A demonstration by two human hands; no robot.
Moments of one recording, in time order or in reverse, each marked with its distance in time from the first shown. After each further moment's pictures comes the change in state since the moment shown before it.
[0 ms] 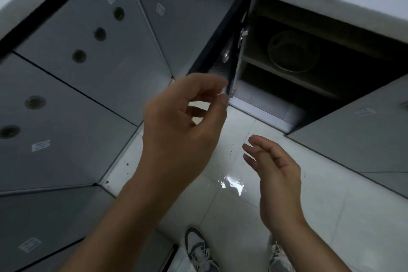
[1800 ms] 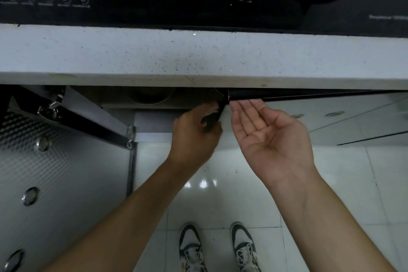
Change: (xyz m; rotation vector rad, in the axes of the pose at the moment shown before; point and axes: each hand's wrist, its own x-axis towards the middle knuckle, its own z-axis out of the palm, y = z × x) left_hand 0.087 0.018 0.371 -0.087 -0.652 0.028; right_hand 0.179 -0.134 -0.225 1.129 0.207 0.160
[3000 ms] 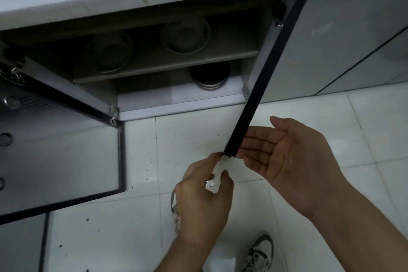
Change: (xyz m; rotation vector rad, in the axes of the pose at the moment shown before) left_hand -0.284 0.064 0.173 0.066 0.194 -0.117; right_hand -0.181 -0.106 -0.218 -0.525 -0.059 0.159
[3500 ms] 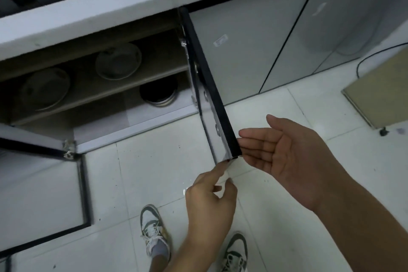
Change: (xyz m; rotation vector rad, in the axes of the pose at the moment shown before) left_hand -0.086 0.083 0.129 -0.055 -0.334 -0.029; right_hand -0.107 -0.055 -0.154 -0.002 0.193 -0.128
